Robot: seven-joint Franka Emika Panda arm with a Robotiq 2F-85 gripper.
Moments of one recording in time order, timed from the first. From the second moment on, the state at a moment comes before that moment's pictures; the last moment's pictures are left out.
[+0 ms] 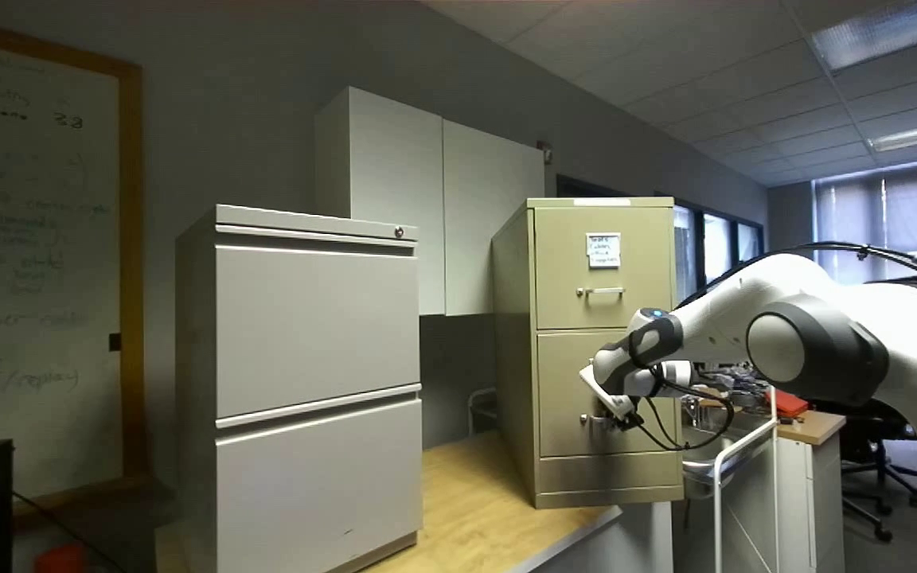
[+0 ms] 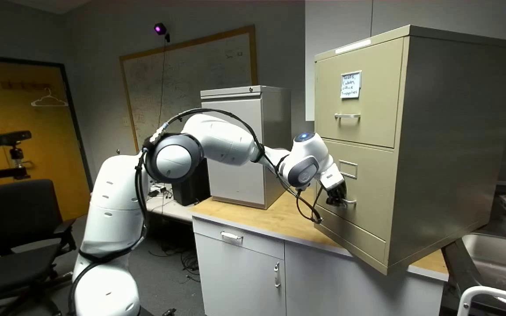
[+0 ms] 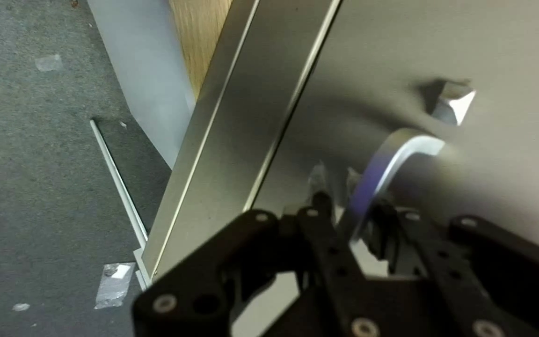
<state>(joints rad) -0.27 0.32 -0.25 -1.72 0.17 2.66 1.11</state>
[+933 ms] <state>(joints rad) -0.35 0.20 -0.08 -2.00 0.59 2.99 0.71</state>
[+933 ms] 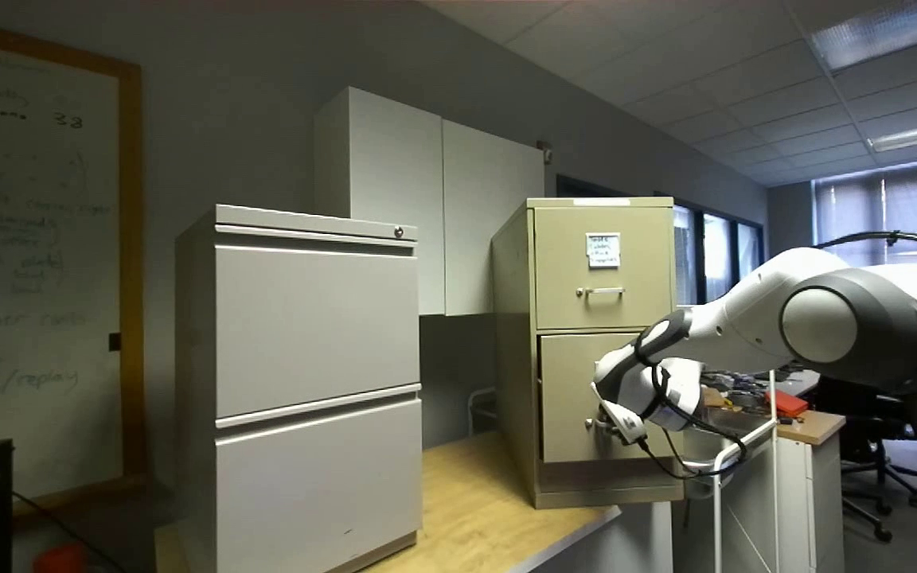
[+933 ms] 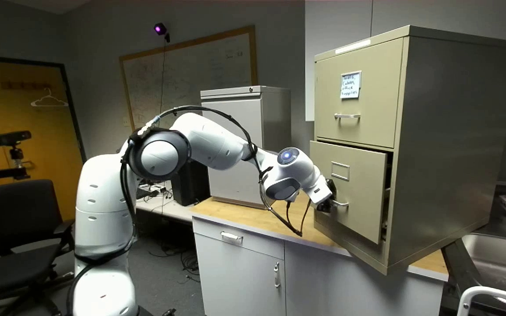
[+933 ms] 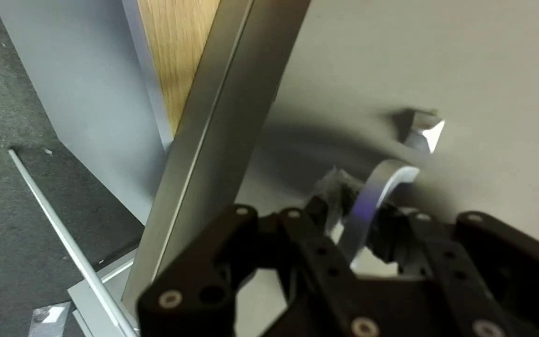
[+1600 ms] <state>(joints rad) -0.37 -0.04 -0.02 -2.27 0.89 3.00 0.52</state>
